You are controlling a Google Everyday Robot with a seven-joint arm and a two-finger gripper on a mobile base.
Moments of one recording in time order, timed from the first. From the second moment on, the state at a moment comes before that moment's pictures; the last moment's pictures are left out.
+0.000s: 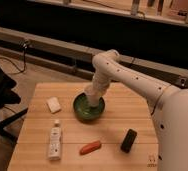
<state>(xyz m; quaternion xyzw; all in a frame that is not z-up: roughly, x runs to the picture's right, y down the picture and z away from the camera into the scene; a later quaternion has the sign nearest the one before) 0.045 0.042 0.831 -0.30 -0.17 -0.28 0.90</state>
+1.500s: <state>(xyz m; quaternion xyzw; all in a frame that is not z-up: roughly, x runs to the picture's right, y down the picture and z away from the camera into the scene) 0.042 0.041 0.835 -0.30 -0.18 -0.30 0.89</state>
